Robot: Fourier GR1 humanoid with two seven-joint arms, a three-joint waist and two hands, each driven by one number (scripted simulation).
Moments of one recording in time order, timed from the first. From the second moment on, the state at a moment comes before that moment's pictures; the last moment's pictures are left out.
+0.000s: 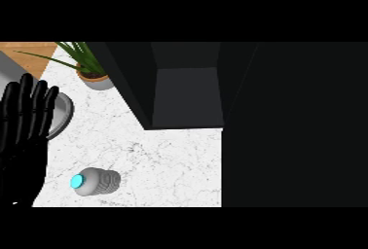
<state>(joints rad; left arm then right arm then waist) -0.01 0.08 -0.01 -2.10 0.01 0.01 -0.01 0.02 -0.12 -0.03 -2.10 0.01 -0.02 -0.02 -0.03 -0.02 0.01</state>
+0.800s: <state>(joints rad) 0.56 0.20 0.13 -2.31 0.61 -0.40 -0.04 0.38 -0.13 0.08 -2.37 -0.18 0.15 0.10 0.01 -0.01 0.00</state>
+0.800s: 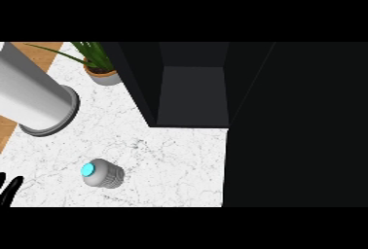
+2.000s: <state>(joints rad) 0.77 0.17 0.33 -2.25 0.78 -0.68 -0.08 0.70 -0.13 0.07 -2.44 -0.19 0.30 -0.06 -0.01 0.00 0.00</state>
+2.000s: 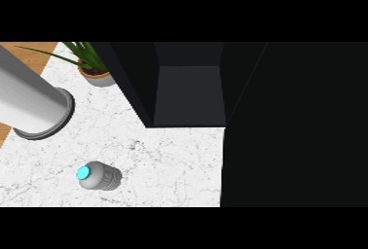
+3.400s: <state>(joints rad) 0.26 0.07 0.29 -1.46 0.21 -0.63 -0.34 0.99 -0.14 0.04 -2.44 -0.18 0.46 -0.31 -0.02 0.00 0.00</state>
